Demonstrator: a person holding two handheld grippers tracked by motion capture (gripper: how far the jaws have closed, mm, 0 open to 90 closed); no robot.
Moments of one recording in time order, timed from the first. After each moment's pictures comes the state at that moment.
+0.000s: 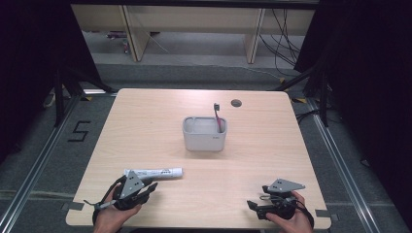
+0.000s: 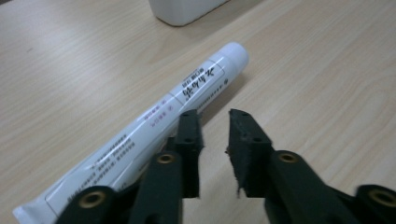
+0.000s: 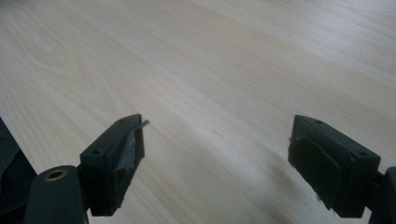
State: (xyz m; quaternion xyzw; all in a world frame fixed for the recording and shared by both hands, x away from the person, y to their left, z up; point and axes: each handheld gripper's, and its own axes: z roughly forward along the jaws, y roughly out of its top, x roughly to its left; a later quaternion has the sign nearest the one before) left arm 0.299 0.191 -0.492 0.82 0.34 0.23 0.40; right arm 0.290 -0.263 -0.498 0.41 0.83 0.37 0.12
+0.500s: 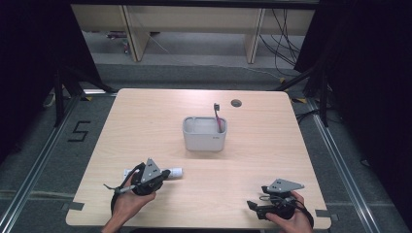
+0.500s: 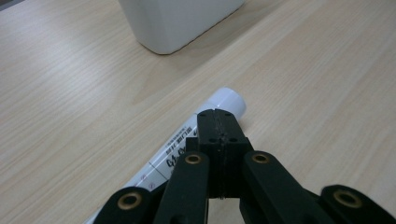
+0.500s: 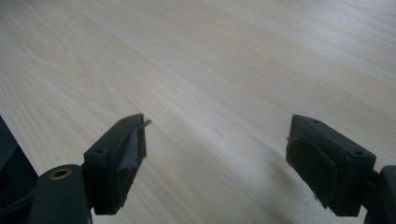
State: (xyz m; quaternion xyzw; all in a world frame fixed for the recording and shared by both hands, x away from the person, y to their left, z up) left arm 0.338 0.156 -0.487 0.84 0.31 0.23 0.39; right arm 0.292 -0.262 -0.501 0.39 0.83 0.37 0.11
